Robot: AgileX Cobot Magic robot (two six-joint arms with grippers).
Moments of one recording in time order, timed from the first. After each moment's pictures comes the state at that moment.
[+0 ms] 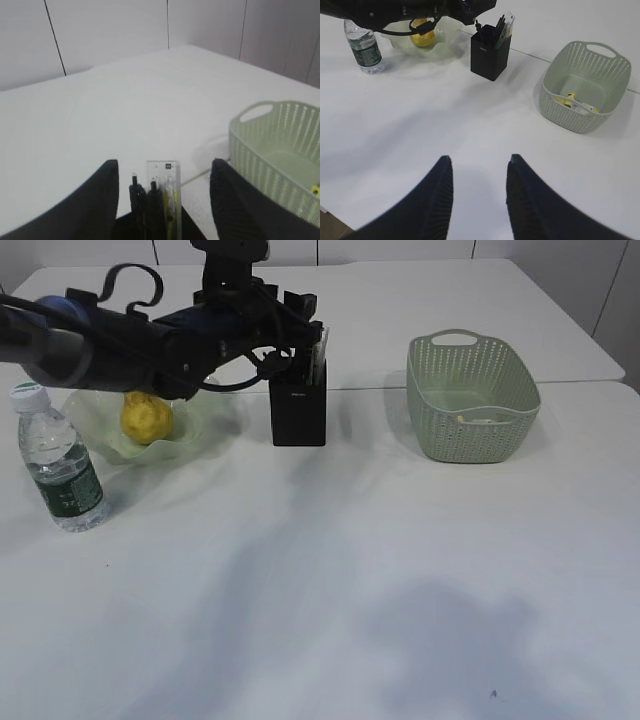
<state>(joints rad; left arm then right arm) -0.45 2.16 -1.54 0.00 -0.42 0.02 0.36 0.66 -0.91 0.12 0.88 -0.19</state>
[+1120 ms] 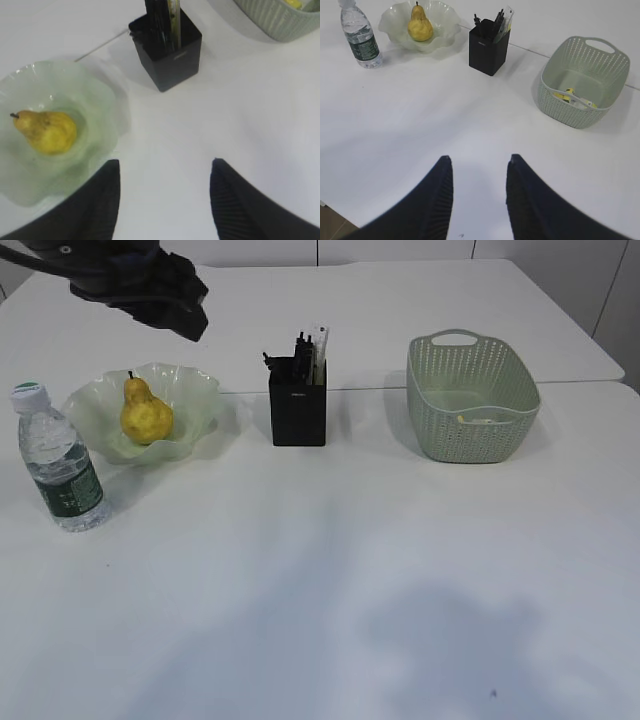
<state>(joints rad) -0.45 1.67 -1.54 0.07 0.81 0.02 0.36 0.66 -0.91 0.11 0.89 -0.19</state>
